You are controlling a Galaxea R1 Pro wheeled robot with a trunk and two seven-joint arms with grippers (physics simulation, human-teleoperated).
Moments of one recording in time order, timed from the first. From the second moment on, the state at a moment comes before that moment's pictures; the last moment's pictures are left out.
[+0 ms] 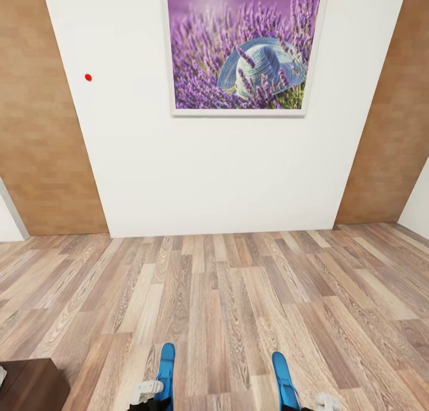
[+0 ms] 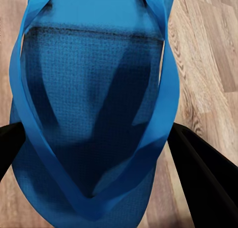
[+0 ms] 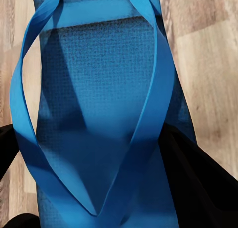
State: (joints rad) left arm -0.36 0.03 0.08 -0.26 0.14 -0.04 -0.58; right arm -0.41 -0.20 -0.01 -0.08 -0.33 0.02 0.74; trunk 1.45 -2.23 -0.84
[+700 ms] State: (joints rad) left arm -0.36 0.03 0.08 -0.26 0.14 -0.04 -0.58; right arm -0.41 -0.20 -0.01 -0.08 -0.33 0.02 0.74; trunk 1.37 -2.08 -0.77
